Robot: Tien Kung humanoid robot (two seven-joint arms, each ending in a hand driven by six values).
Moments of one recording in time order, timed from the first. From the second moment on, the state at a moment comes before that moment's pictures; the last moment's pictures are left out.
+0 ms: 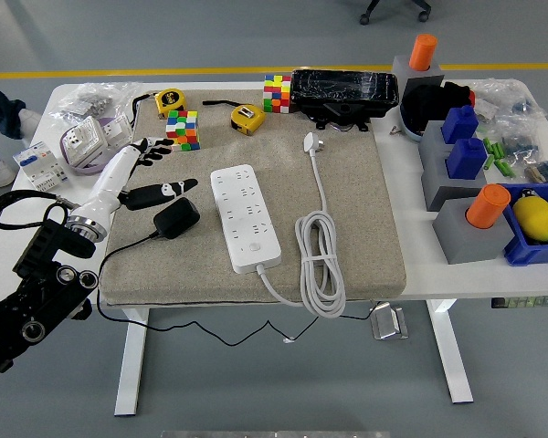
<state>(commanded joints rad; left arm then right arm) -0.42 0.27 -0.98 -1.05 1.37 0.37 -0.19 -0.02 -0.26 0.97 0.38 -0.71 -0.08 0.01</state>
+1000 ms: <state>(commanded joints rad) -0.35 0.27 -1.20 -1.14 1.30 0.36 -0.12 0.02 -0.25 0.94 0.36 -0.70 -0.08 0.00</state>
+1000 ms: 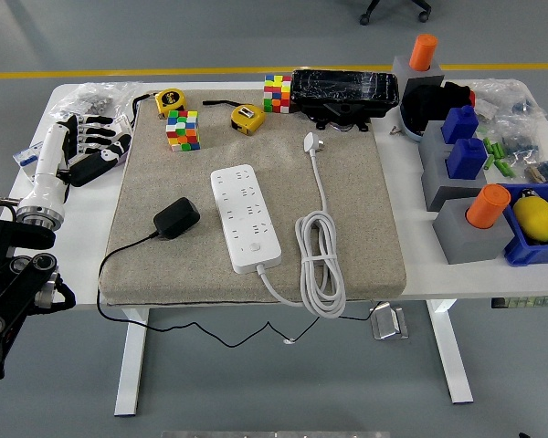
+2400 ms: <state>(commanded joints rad) -0.33 0.30 -1.17 -1.17 1.31 0.34 -0.11 0.02 -0.26 0.83 0.35 -0.67 -0.08 0.01</state>
